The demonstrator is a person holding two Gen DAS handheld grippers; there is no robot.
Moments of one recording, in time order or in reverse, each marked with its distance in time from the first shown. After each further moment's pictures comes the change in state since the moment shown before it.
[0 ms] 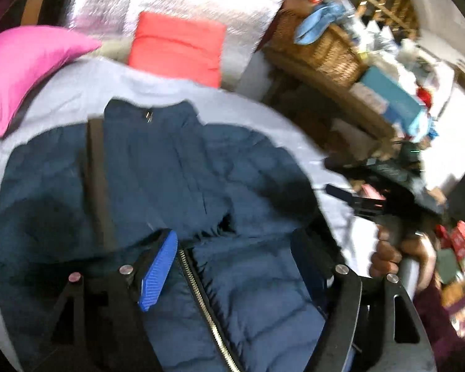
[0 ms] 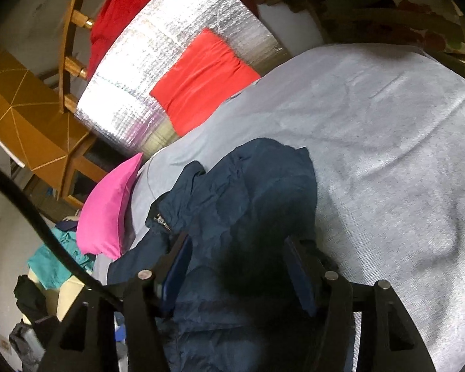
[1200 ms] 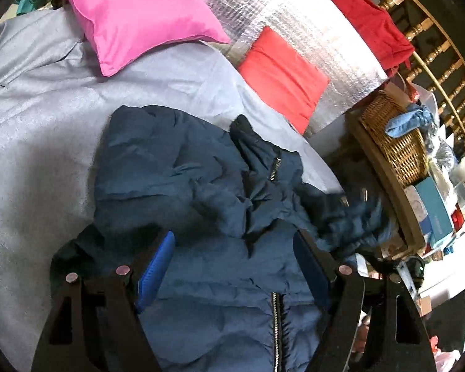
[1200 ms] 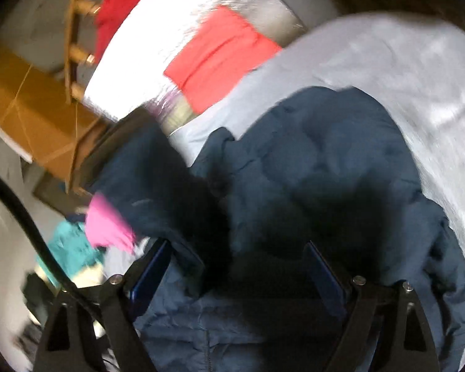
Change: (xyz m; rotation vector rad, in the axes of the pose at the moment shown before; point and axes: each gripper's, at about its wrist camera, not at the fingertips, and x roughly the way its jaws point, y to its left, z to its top) left arm -0.031 0.132 0.006 -0.499 -0.101 0.154; right arm 0.069 0.024 -0.032 0.066 0.040 0.088
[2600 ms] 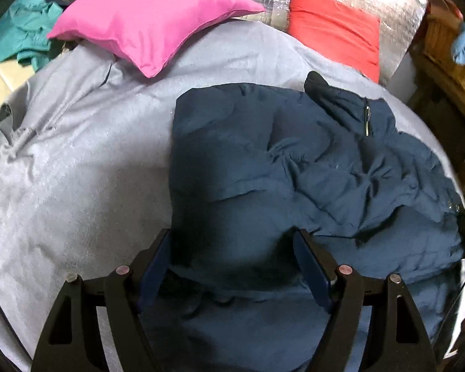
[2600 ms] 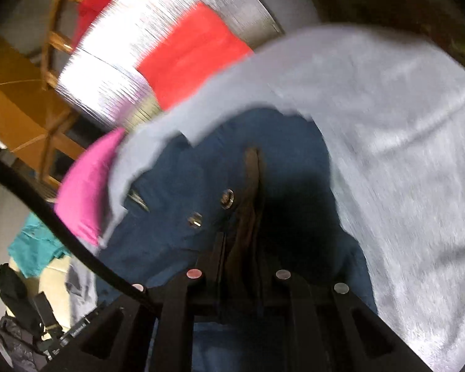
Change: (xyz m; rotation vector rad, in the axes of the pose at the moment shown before) left arm 0.040 0.001 -0.010 0.246 0.088 0.494; right arm -0.012 -0.023 0.014 -0.053 0.071 -0.208
